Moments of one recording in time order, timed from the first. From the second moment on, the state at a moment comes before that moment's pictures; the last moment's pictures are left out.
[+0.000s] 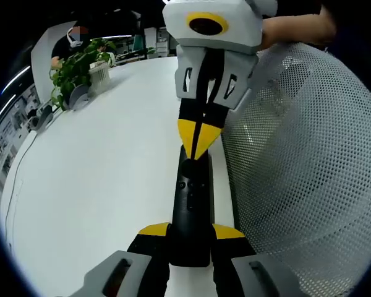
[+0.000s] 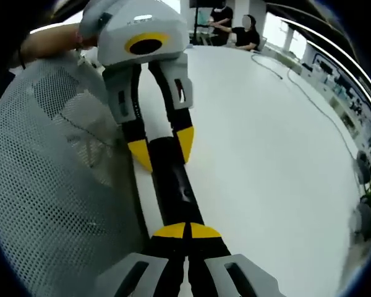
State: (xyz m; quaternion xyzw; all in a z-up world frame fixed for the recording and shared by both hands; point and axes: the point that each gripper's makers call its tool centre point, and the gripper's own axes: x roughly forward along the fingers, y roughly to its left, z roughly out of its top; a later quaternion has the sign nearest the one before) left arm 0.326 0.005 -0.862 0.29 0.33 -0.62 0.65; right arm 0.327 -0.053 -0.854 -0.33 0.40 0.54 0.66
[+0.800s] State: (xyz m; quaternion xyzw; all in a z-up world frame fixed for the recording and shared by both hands) left arm 0.325 0.006 -0.862 0.29 0.33 -0.62 0.65; right arm 0.327 -0.052 -0.849 -0.34 0.37 0.58 0.64
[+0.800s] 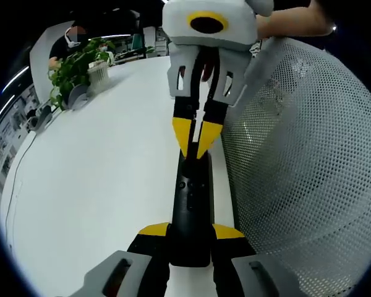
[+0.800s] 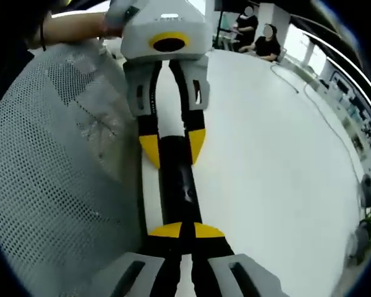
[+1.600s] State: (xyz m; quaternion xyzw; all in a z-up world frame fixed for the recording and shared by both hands) left arm 0.326 0.006 -0.862 0.30 0.33 -0.62 0.65; right arm 0.326 -0.049 -0.854 -0.35 0.40 0.58 0.61
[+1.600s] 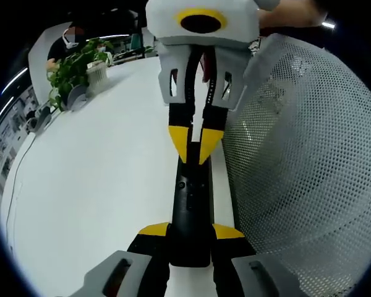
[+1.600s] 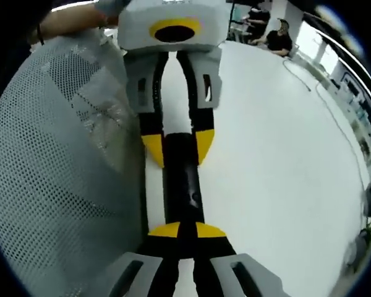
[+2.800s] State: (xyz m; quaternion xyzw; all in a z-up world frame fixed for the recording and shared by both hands) left arm 0.326 0.005 -0.863 0.30 0.33 -0.62 0.64; right arm 0.325 -0.044 -0.855 -0.35 0.41 0.58 0.62
